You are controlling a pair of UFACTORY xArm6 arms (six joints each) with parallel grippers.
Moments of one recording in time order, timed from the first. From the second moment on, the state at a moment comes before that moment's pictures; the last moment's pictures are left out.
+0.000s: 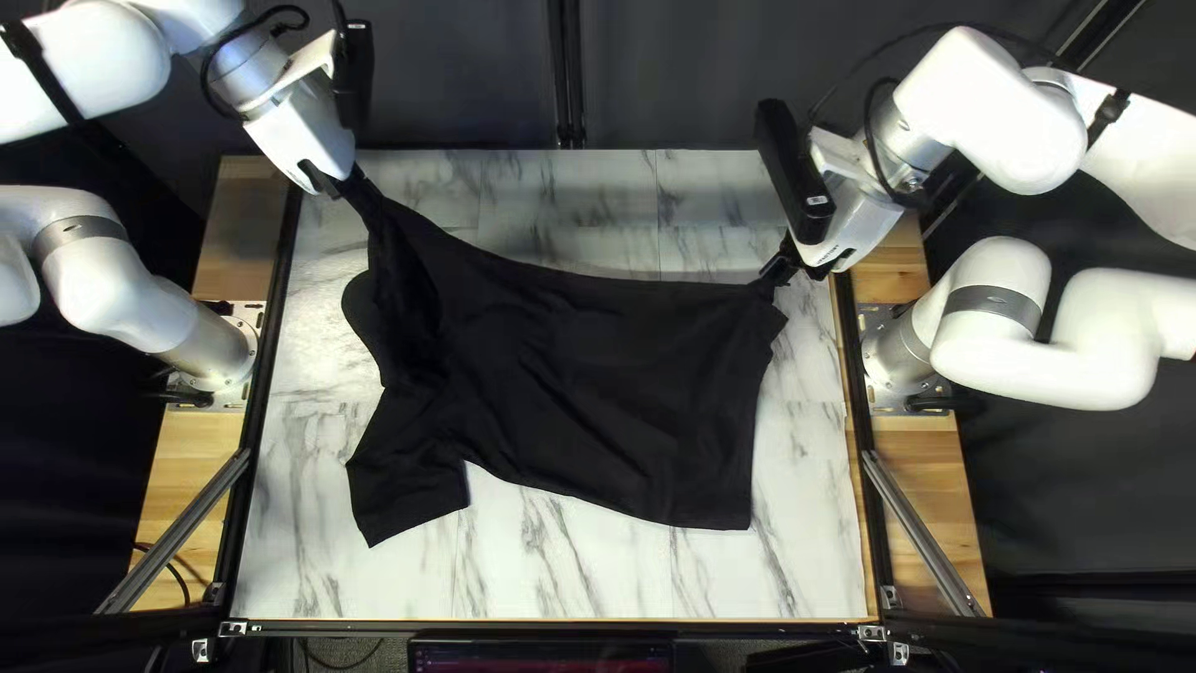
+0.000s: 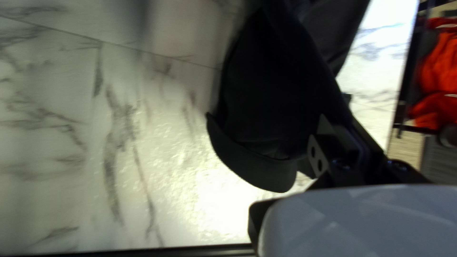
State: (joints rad) left arm 0.59 -0.72 -0.65 -0.46 1.22 0.43; right arm -0.41 -1.12 -0.39 0.41 1.27 -0.58
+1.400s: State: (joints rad) left arm 0.63 -0.55 -0.70 -0.13 1.19 0.40; right arm -0.54 -1.00 -0.41 0.29 1.24 -0.72
